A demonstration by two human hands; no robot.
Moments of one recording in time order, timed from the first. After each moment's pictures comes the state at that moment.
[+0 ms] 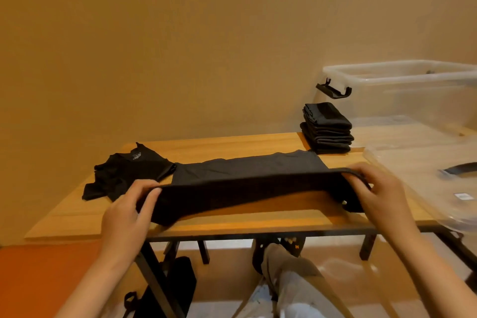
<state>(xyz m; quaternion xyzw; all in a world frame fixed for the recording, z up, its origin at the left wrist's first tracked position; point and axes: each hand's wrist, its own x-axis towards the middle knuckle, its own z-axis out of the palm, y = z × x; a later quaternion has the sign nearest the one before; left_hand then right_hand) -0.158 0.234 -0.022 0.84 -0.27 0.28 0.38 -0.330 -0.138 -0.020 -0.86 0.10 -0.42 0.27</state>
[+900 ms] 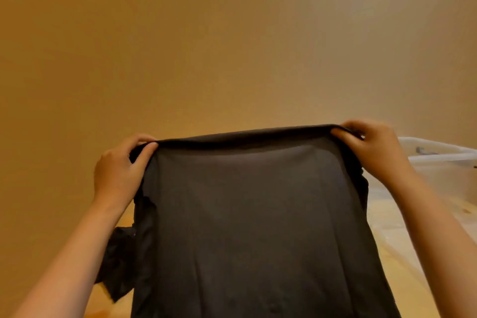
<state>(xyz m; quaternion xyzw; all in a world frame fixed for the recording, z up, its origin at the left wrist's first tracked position) -0.078 0.203 0.171 0.73 -0.30 0.43 0.44 -0.276 -0.159 0.191 -0.83 0.04 -0.51 0.23</state>
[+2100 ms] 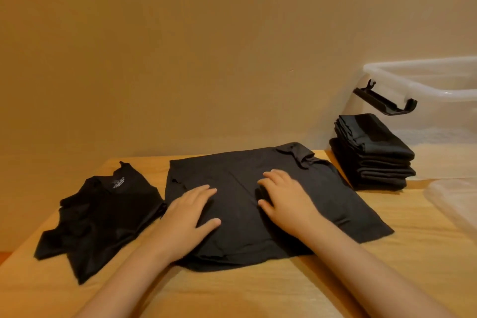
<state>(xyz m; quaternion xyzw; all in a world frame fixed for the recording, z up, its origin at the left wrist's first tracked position) -0.024 0.120 -0.019 0.93 -0.34 -0.02 0.15 -0.093 -0.104 -0.023 -0.99 0.05 -0.08 0.10</state>
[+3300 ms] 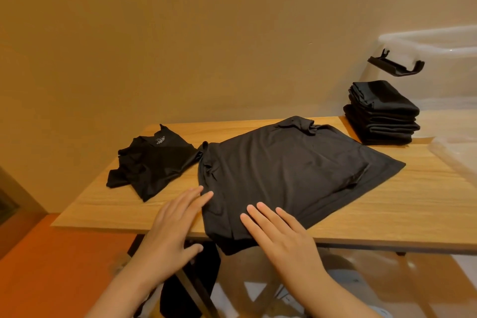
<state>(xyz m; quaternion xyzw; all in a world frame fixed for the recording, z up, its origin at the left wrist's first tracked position) -0.132 0.244 -0.057 0.92 -0.38 0.02 0.09 -0.226 0.018 -0.121 -0.93 -0.12 -0.35 0.01</state>
